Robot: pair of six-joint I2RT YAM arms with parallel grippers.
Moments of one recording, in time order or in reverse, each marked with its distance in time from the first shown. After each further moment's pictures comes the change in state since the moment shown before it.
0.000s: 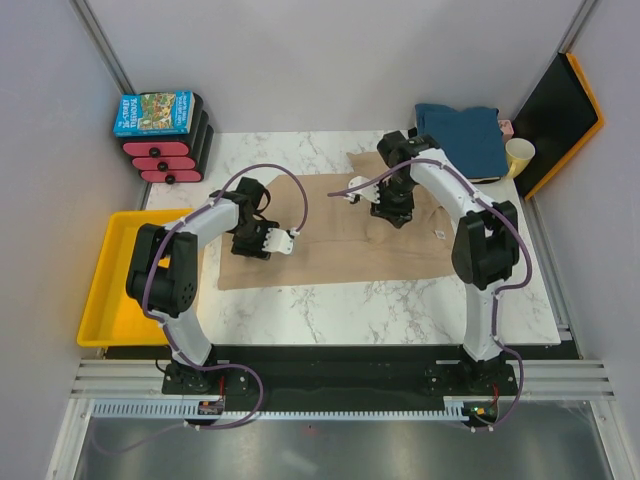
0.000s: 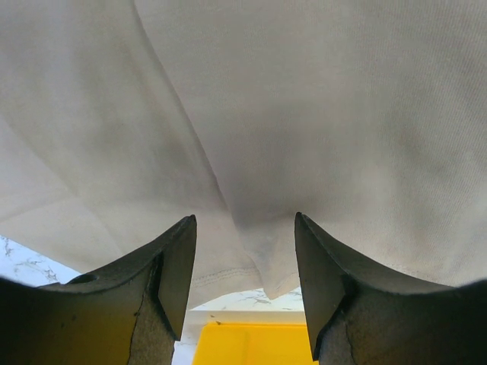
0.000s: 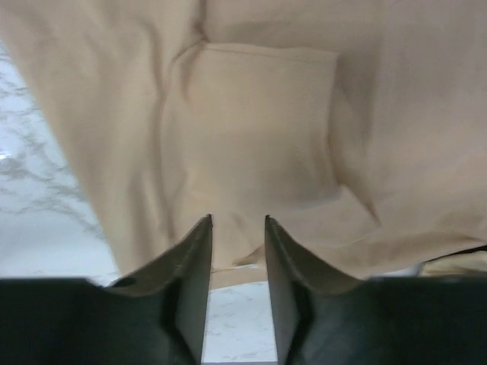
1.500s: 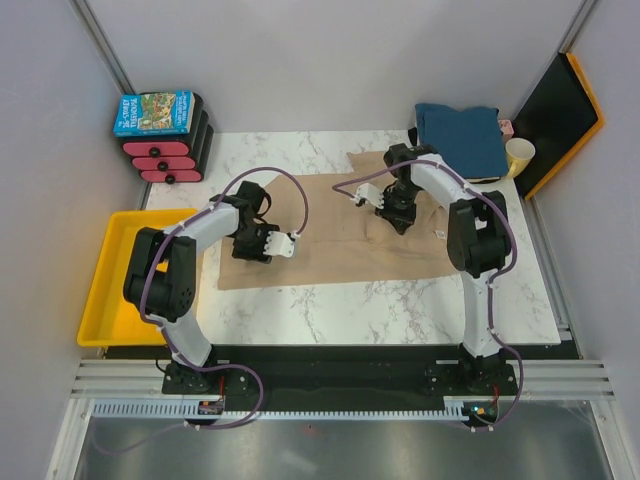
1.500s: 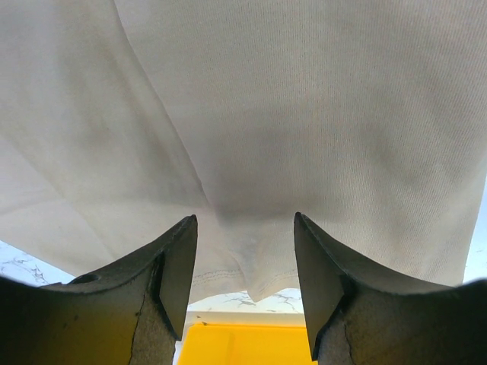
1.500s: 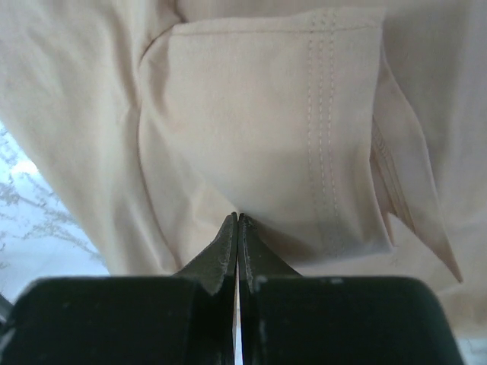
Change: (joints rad) left arm -0.015 -0.034 -0.048 0.020 -0.002 -0.039; right arm -0.066 0.126 -0.050 0.084 -0.032 0.085
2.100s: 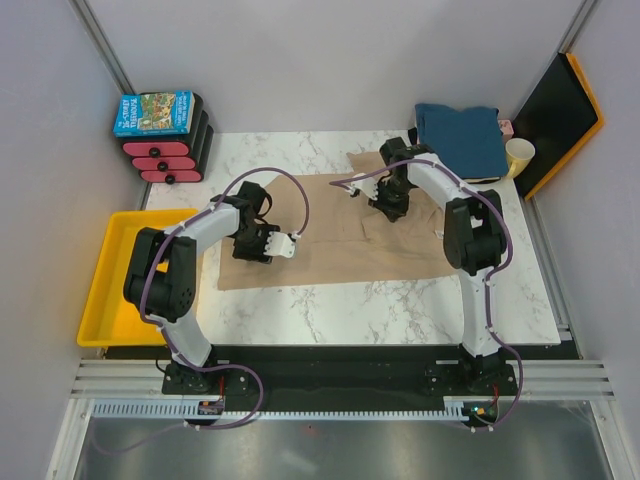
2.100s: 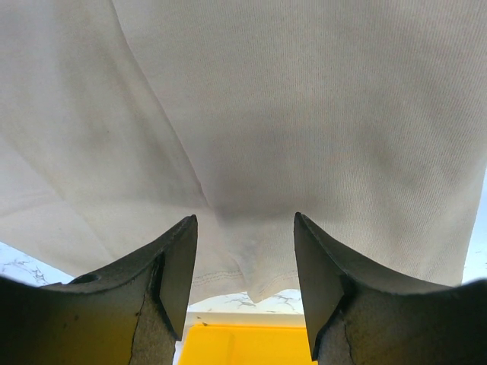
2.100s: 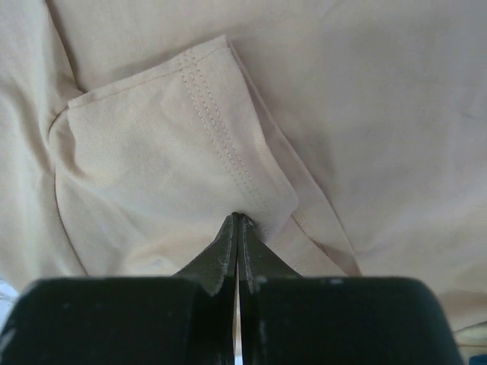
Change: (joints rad) left arm -0.003 0.000 0.000 0.000 -0.001 -0.002; right arm 0.007 0.056 0.050 0.156 0.001 0.019
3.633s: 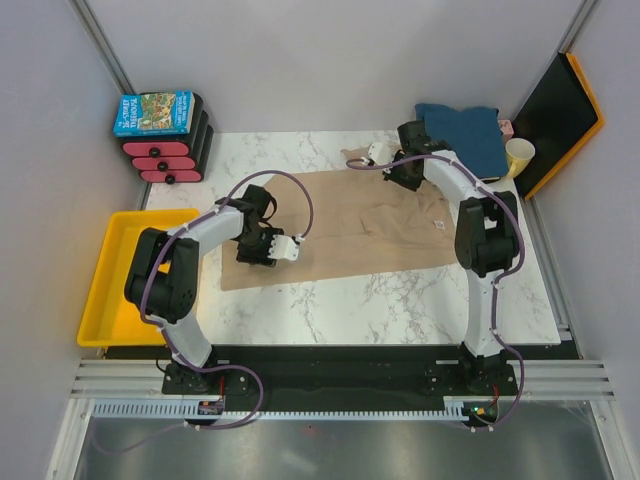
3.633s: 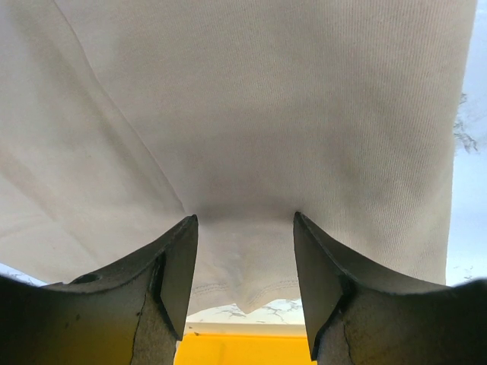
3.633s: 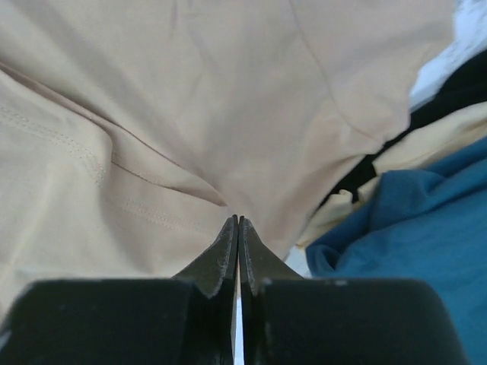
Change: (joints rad) left arm -0.036 -0.007 -0.021 0.010 0.002 -0.043; right arm -0.068 -0.085 -0.043 0.369 0.204 0.121
